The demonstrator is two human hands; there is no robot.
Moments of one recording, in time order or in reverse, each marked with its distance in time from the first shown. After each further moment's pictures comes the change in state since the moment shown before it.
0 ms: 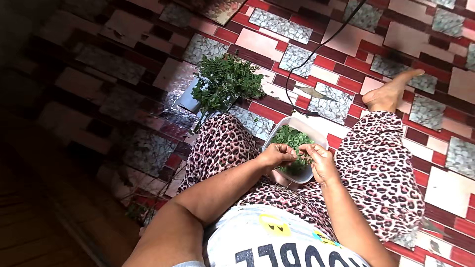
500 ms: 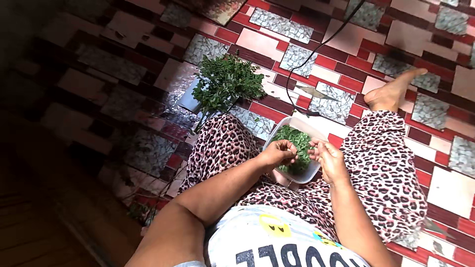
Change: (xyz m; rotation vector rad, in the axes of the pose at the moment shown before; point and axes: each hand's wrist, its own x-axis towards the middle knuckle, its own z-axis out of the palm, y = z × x) left_hand 0.000 0.004 0.001 -0.045 -0.016 0.033; right_hand 0.000 -0.010 -0.018 -0.153 0.033 -0.031
